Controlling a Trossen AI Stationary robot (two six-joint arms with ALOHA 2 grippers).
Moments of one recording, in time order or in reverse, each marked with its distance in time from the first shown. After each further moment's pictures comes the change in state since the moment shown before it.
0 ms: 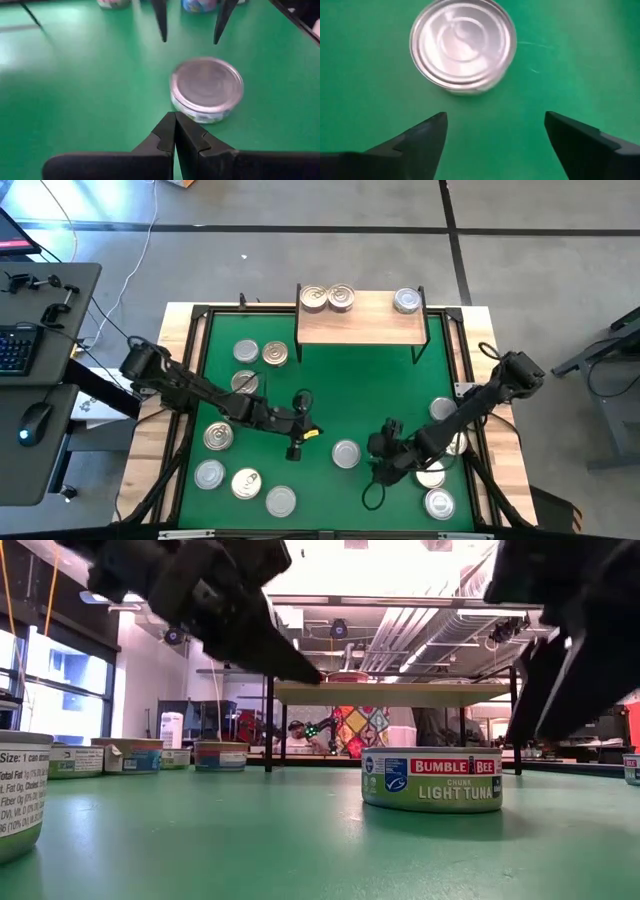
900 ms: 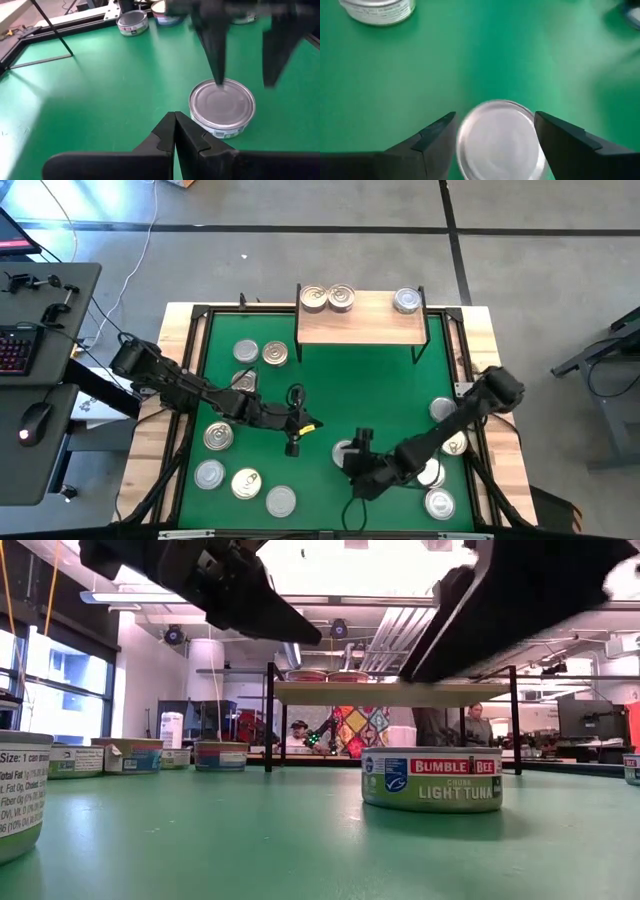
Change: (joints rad) left arm -0.013 -0.104 0.000 -0.031 -0.091 0.096; right arm 0.000 0.180 0.282 0.029 0.159 -0.375
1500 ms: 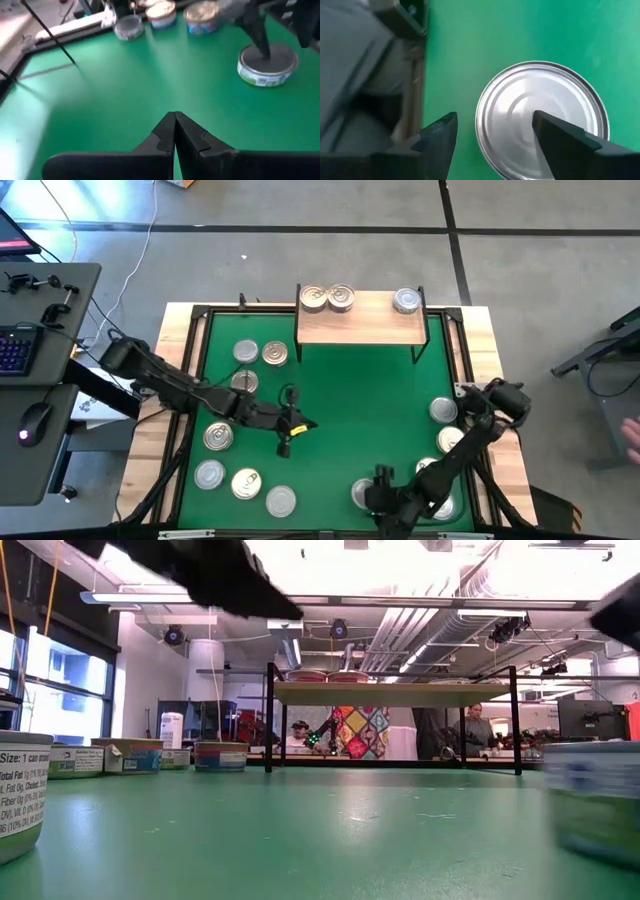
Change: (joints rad) left arm -0.019 -0.080 0.000 -0.091 -0.007 0.056; right arm 0.209 0.108 0.010 0.002 -0.193 0.363
